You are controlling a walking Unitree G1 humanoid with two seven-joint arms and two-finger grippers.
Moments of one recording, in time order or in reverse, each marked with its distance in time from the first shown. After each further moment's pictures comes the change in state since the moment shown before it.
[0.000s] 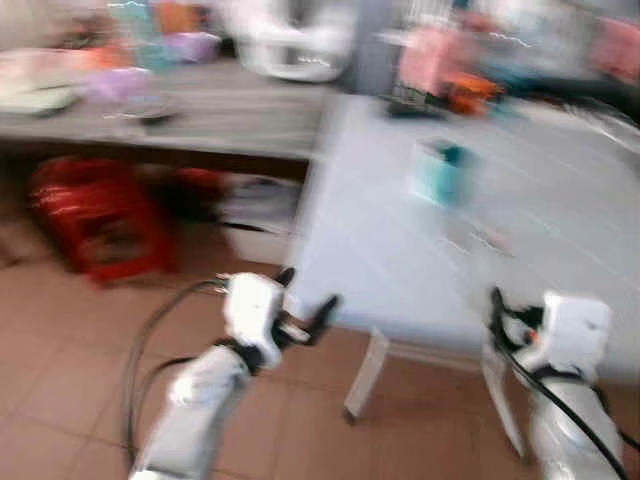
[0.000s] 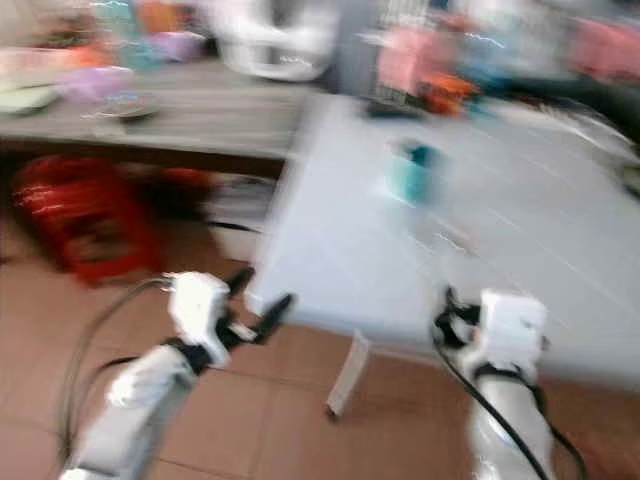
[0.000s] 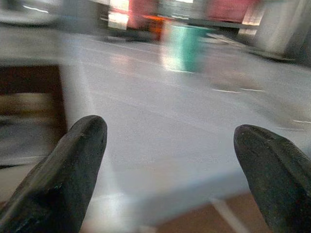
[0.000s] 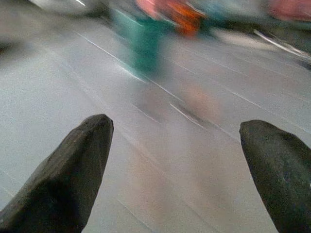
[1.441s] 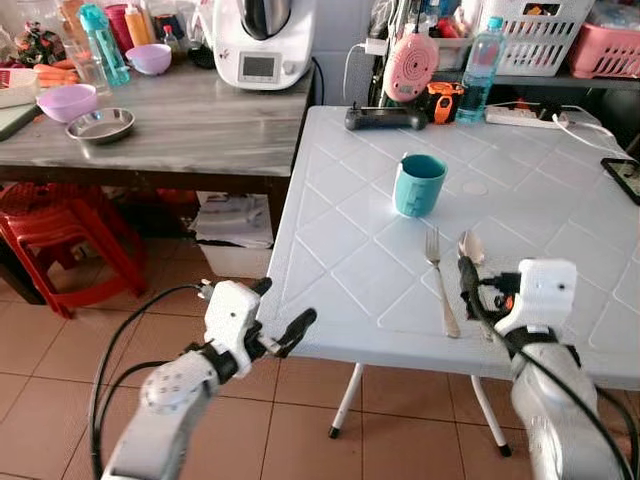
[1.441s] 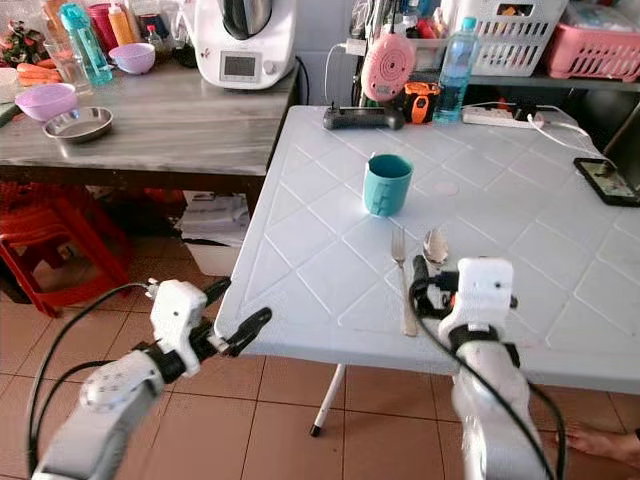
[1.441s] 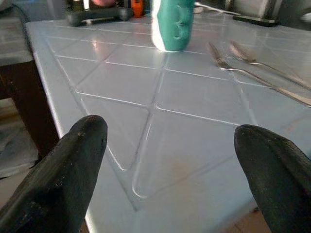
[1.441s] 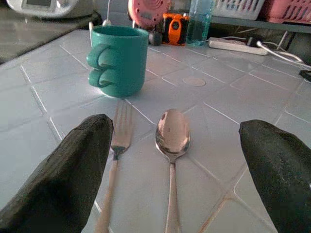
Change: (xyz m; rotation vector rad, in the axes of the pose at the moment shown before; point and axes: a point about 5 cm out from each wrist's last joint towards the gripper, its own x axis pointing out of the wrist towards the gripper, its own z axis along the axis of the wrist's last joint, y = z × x) left arm -0.005 0.004 0.000 0.069 0.063 -0.124; right arm 0.025 -0.010 0.008 -0.047 -0.002 0.049
